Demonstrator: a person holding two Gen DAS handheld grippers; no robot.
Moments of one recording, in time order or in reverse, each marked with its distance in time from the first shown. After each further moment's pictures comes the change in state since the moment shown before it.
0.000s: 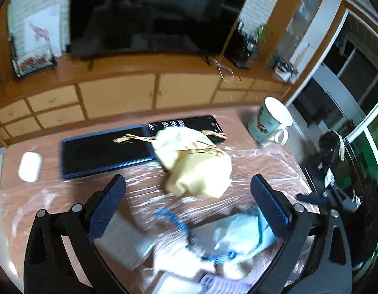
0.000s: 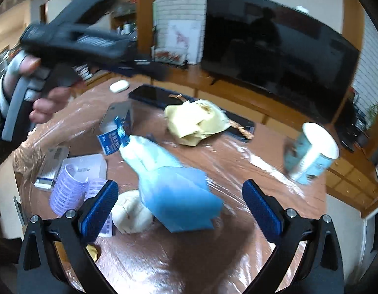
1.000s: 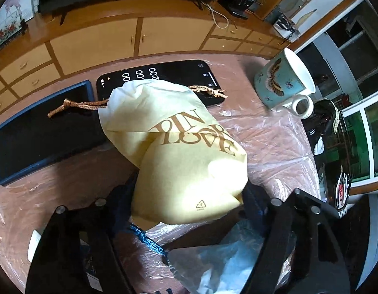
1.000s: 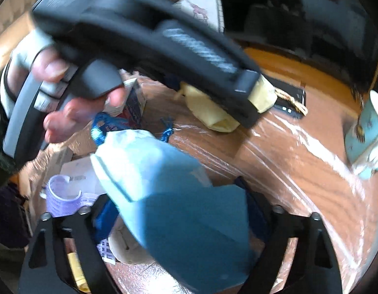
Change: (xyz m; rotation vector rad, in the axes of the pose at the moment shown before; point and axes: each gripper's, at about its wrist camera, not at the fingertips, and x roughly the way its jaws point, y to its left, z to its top) left arm 0.101 -0.005 0.009 -0.001 0.327 -0.076; right arm 0.090 -0.046 0.019 0.176 0.144 0.247
